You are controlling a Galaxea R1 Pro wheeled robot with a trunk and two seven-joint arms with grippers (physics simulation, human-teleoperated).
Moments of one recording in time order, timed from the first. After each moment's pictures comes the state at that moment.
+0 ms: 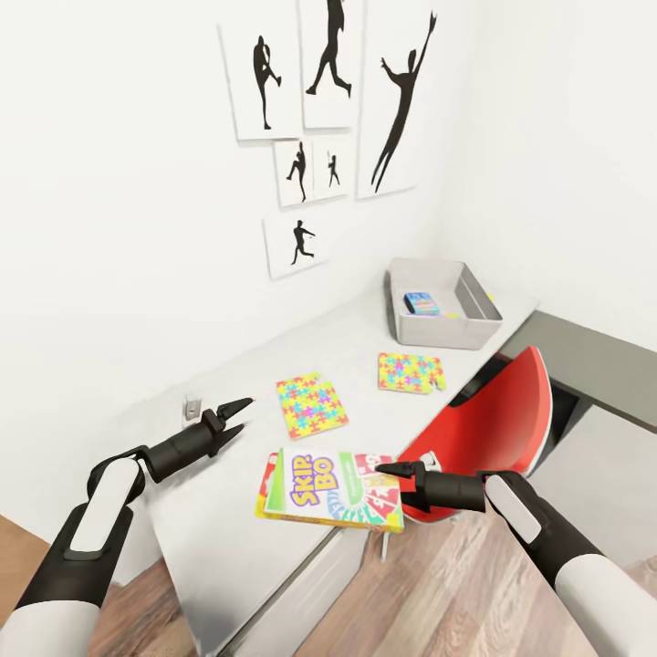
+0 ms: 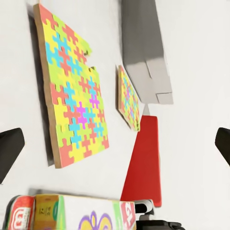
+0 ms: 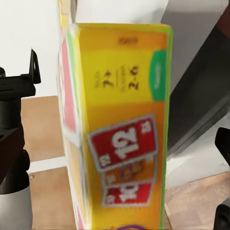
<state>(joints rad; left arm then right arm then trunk) -0.52 0.12 0.13 -1.27 1.12 0.87 -0.23 -0.68 -0.26 0.31 -0.73 -0.94 1.01 0.78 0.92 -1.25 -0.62</state>
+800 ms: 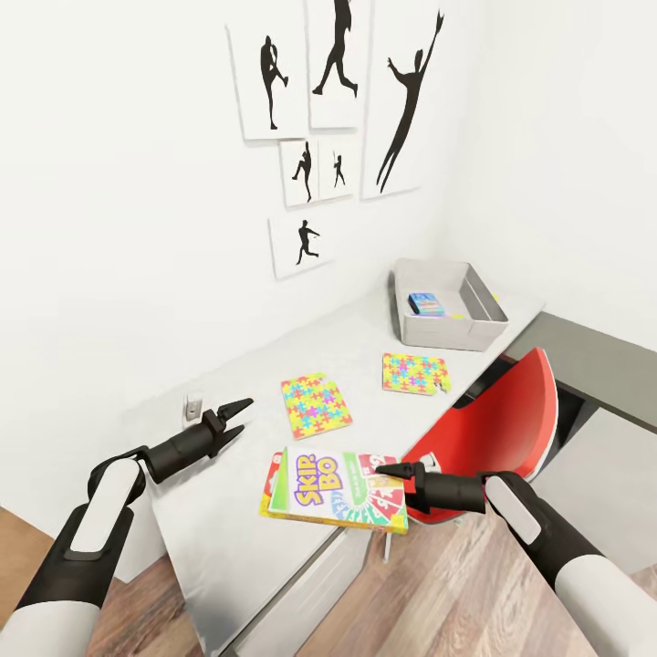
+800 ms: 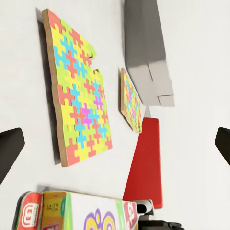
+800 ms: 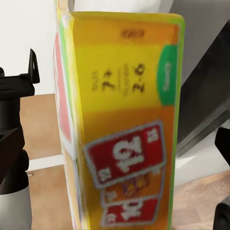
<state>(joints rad) -0.51 0.12 0.13 -1.27 1.12 0.87 -0.23 -0.68 -0.26 0.31 -0.73 -0.94 1.01 0.78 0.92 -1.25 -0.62</state>
